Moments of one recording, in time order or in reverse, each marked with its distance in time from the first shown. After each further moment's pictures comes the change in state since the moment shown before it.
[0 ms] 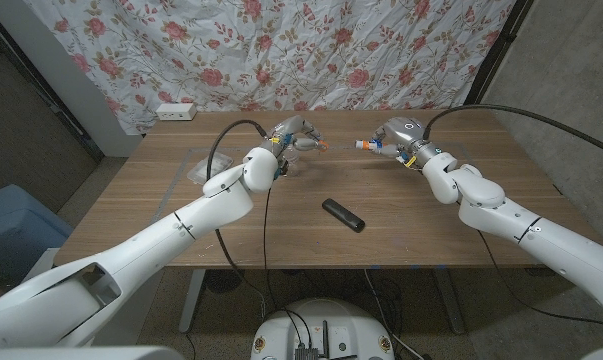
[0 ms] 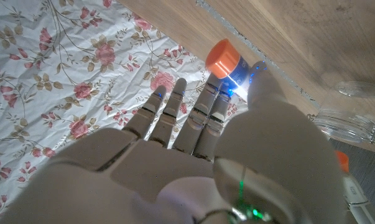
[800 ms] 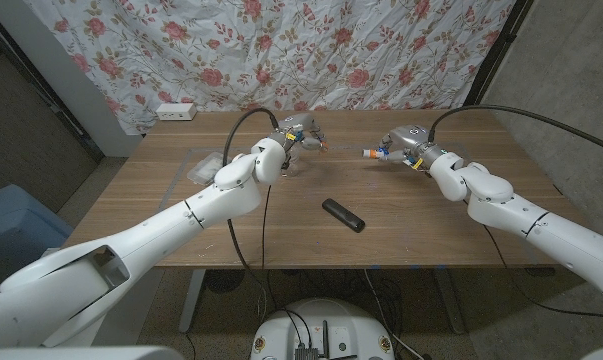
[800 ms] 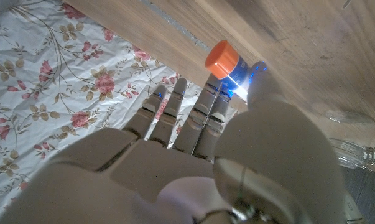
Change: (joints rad) left arm -0.102 -0.015 0.100 0.026 0.233 0.070 -0.167; left_hand -0.004 0.004 -0.004 0.004 0.000 -0.003 -0.004 -0.001 0.000 0.000 0.000 0.000 -0.001 -0.006 0.001 0.000 0.000 -0.011 0.000 -0.005 0.000; right arm 0.037 -0.027 -0.013 0.074 0.056 0.073 0.078; right_hand -0.005 0.004 0.000 0.000 -0.001 -0.006 -0.006 -0.009 0.001 -0.005 0.005 0.000 0.000 0.004 -0.004 0.000 0.000 0.000 0.000 0.000 0.000
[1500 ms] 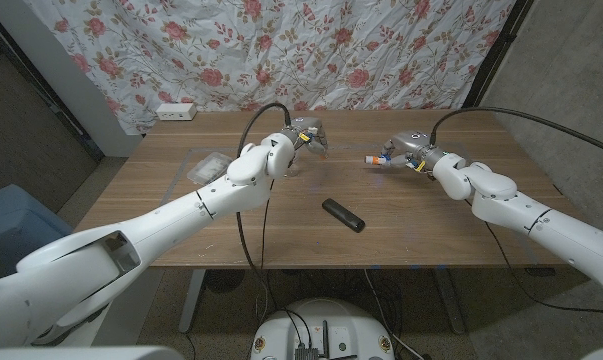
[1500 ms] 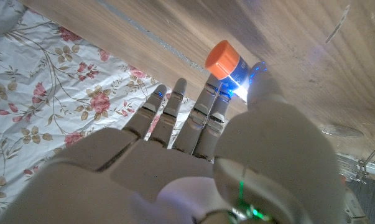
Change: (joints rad) left arm -0.090 -0.032 0.092 0.047 0.181 0.033 -0.206; left_hand -0.006 0.006 -0.008 0.000 0.000 -0.011 -0.011 0.000 0.000 -0.007 -0.007 -0.001 0.001 -0.015 -0.002 -0.001 0.000 -0.013 0.002 0.000 0.000; right arm 0.025 -0.005 -0.015 0.061 0.042 0.050 0.039; right_hand -0.003 0.002 -0.004 0.005 -0.002 0.000 0.000 0.003 -0.001 -0.009 -0.002 0.000 0.000 0.000 0.000 -0.007 0.000 0.013 0.002 0.000 0.000
